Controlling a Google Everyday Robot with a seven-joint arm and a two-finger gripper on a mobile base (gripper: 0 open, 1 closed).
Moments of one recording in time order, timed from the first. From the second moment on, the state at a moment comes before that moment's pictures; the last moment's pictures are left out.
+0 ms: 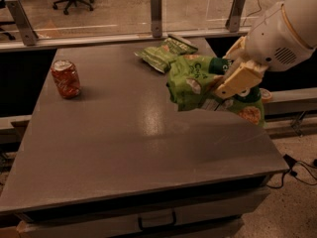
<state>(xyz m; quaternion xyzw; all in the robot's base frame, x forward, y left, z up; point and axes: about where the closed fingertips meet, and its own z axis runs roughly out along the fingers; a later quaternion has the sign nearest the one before) 0.491 -0.138 0.977 -0.61 0.73 0.07 0.31</state>
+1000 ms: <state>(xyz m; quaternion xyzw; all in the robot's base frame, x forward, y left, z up) 0.602 -0.074 0.980 -0.62 0.67 0.08 0.39</state>
